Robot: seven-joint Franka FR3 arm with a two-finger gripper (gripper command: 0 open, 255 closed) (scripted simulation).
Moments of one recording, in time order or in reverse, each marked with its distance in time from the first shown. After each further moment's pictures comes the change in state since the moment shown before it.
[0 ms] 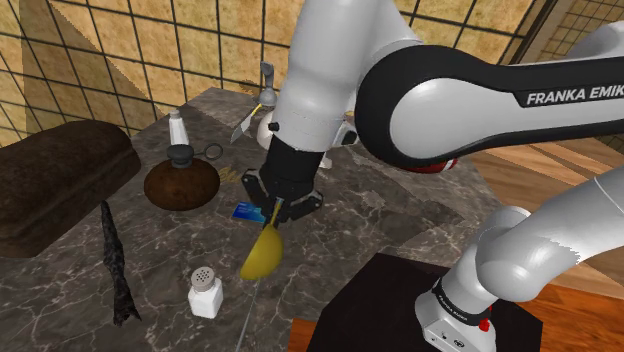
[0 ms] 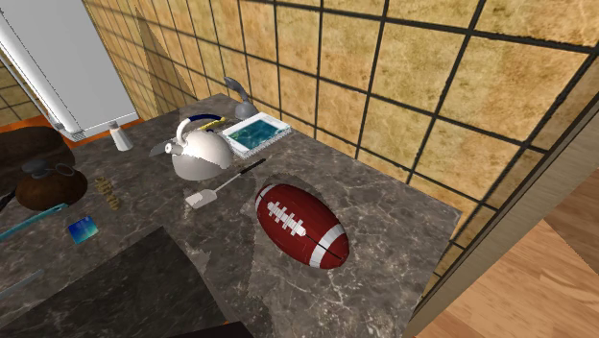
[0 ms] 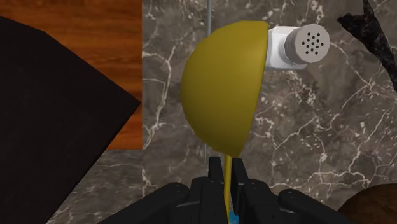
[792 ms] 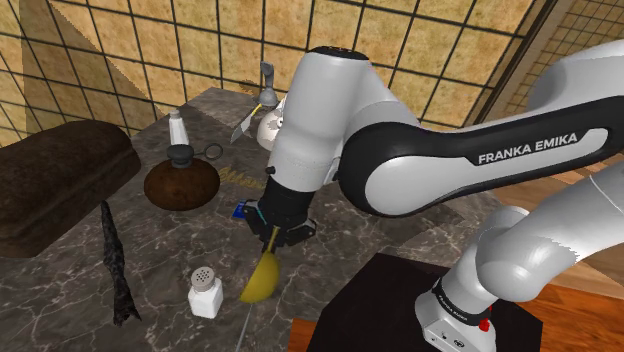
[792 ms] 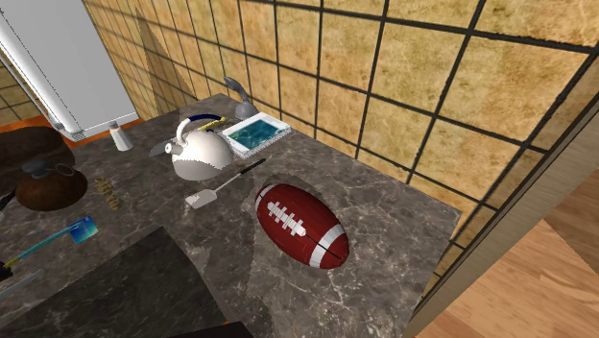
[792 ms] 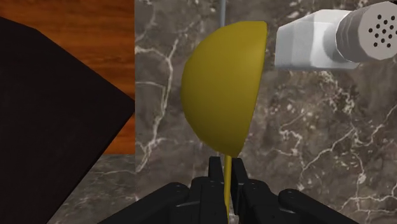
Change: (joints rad) arm 0.005 0.033 0.037 -0.136 0.009 0.167 -0.004
